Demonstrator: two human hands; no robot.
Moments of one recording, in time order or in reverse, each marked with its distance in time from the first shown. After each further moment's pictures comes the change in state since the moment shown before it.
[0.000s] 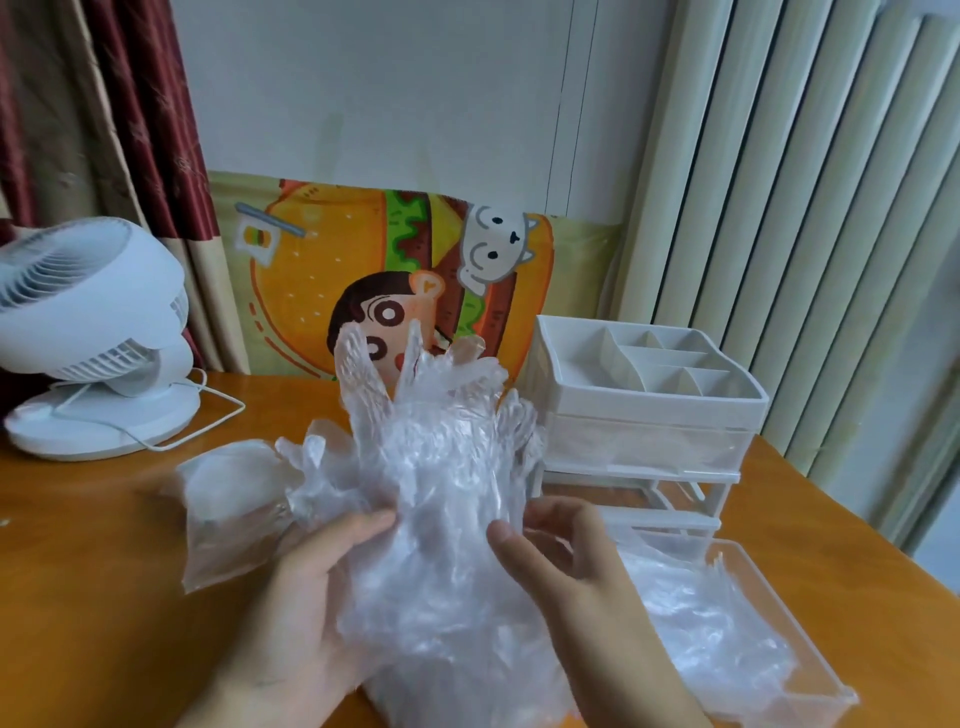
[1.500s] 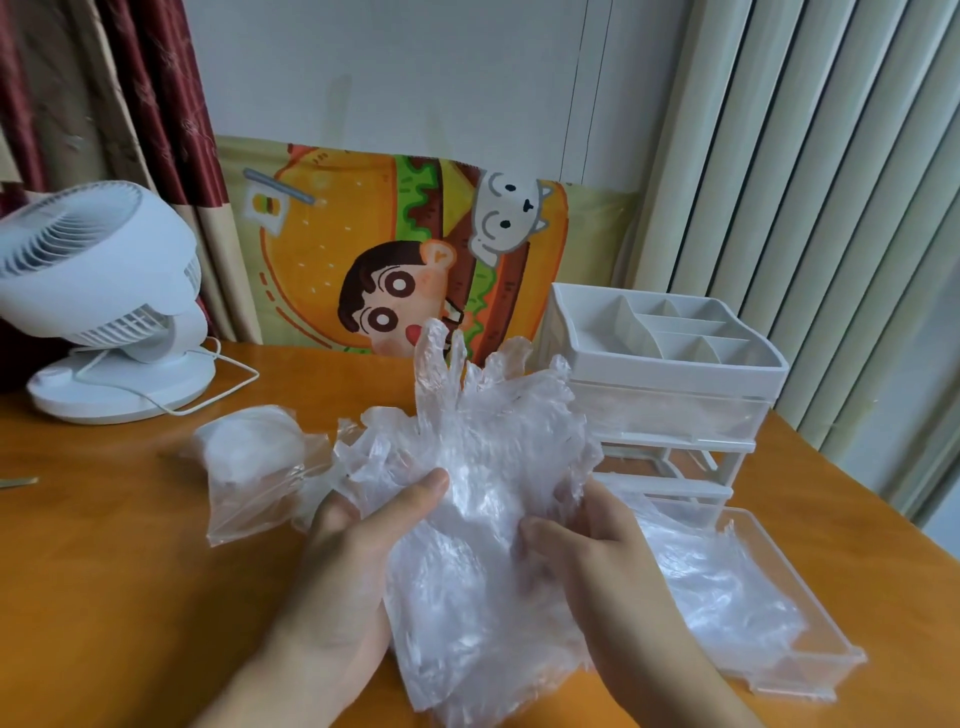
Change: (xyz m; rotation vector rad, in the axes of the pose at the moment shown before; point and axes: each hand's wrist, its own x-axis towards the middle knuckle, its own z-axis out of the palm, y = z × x) left_hand -0.038 -0.001 0.022 0.084 0.118 -0.001; right_hand -0.006 -0.003 -0.002 -0.007 -0.040 0.033
